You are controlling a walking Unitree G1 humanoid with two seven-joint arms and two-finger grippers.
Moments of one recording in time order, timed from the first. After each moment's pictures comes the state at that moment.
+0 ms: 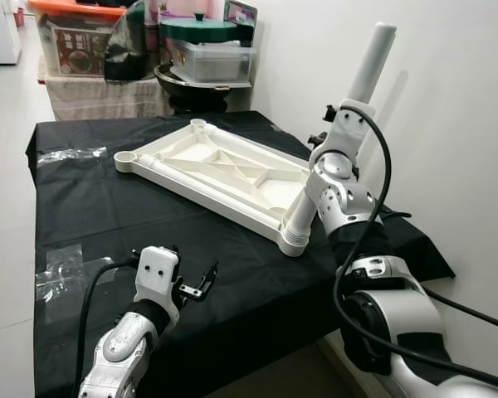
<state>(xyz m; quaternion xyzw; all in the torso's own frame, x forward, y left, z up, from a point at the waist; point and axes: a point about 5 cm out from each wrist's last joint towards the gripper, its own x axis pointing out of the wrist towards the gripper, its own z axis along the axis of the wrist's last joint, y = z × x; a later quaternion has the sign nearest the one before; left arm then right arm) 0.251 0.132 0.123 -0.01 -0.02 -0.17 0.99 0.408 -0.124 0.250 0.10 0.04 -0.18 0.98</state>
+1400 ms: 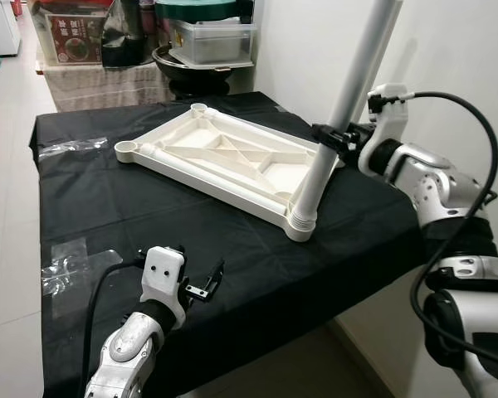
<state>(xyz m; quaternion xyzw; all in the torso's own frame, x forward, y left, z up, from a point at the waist) 0.252 0.130 0.124 -0.01 -0.02 -0.18 0.98 0.394 -0.207 0.269 0.06 0.03 0.24 0.97</state>
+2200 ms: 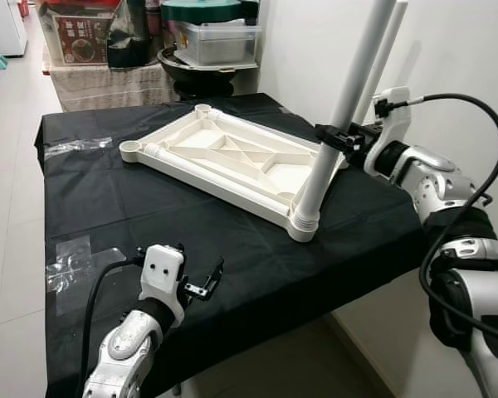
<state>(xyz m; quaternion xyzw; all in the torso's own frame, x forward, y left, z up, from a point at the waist) 0.253 0.131 0.126 -0.01 -0.02 -0.18 0.98 0.403 -0.214 0.274 0.03 -0.02 0.27 0.96</state>
